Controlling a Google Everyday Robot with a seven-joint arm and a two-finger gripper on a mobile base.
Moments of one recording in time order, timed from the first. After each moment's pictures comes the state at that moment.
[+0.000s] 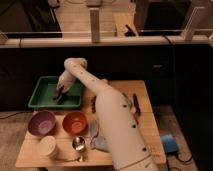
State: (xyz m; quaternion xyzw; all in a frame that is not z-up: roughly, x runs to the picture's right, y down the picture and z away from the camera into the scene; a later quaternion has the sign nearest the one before) arm -0.298 -0.008 0.954 -0.05 -0.40 -0.52 0.75
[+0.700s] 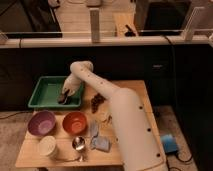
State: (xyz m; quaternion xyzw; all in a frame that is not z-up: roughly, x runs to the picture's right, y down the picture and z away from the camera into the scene) arm -0.248 0.015 0.949 -0.08 -0.39 -0.50 0.77
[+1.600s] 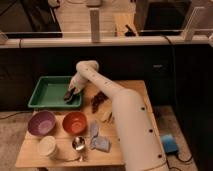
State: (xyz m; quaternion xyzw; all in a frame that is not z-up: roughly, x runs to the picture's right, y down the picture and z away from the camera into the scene) arm -0.225 -0.006 0.970 -0.08 -0.36 -0.47 0.80
